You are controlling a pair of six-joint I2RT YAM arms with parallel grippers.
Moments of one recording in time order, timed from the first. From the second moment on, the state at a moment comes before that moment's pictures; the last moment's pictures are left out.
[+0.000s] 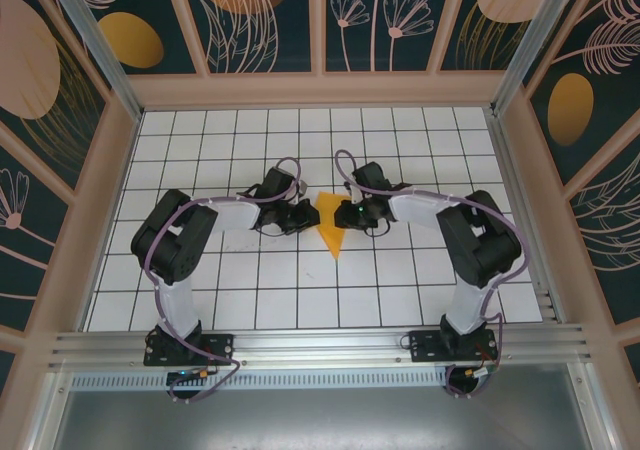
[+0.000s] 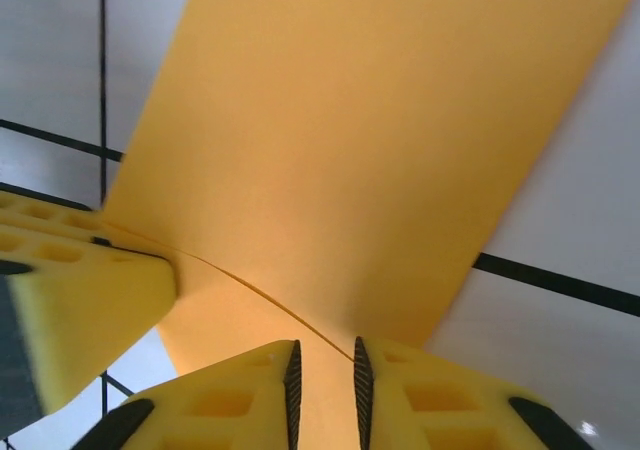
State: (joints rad) left arm -0.56 1.90 0.98 -0.01 0.54 -0.83; right arm 0.56 1.77 1.00 -0.28 -0.33 0.48
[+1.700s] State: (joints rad) left arm -0.59 1.83 0.88 0.15 0.49 -1.05; right arm 0.94 1.69 0.84 -0.19 0.26 0.44
